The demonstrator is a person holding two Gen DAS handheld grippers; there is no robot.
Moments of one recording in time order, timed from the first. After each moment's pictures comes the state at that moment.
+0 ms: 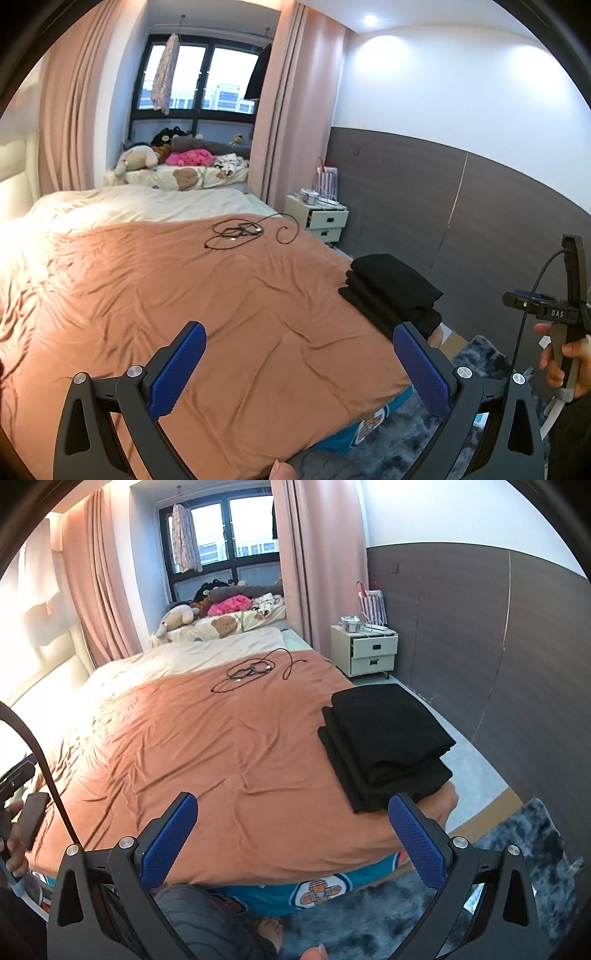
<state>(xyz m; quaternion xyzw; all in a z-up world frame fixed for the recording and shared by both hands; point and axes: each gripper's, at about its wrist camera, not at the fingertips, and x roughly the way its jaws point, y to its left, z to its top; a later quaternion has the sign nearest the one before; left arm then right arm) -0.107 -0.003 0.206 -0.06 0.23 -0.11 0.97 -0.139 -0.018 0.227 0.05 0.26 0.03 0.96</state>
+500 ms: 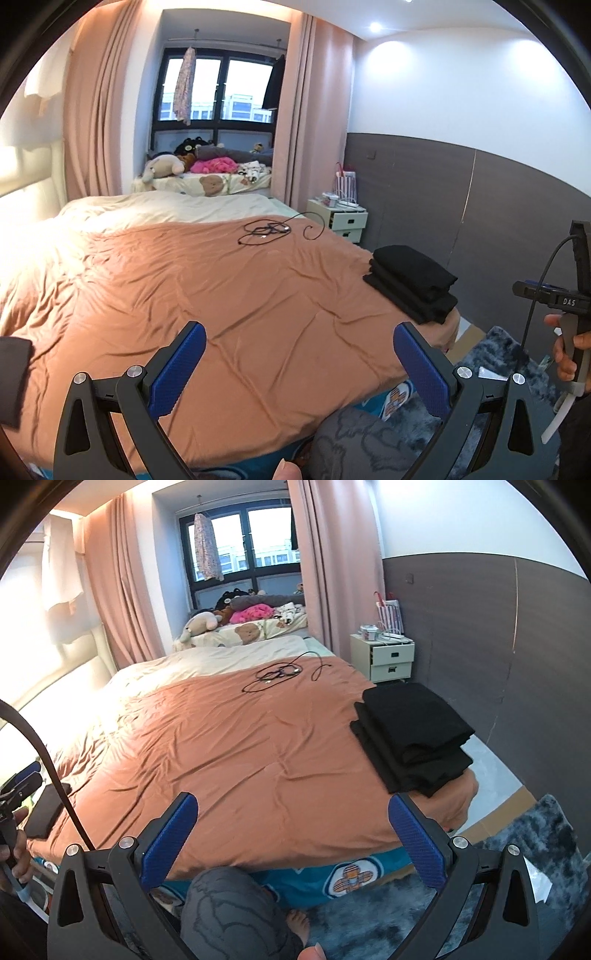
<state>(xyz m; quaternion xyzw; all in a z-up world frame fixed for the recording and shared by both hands) -0.197 0.039 0.178 -0.04 0.22 -0.07 0.97 -0.199 0.028 0.192 0.05 0.24 0.06 0.97</state>
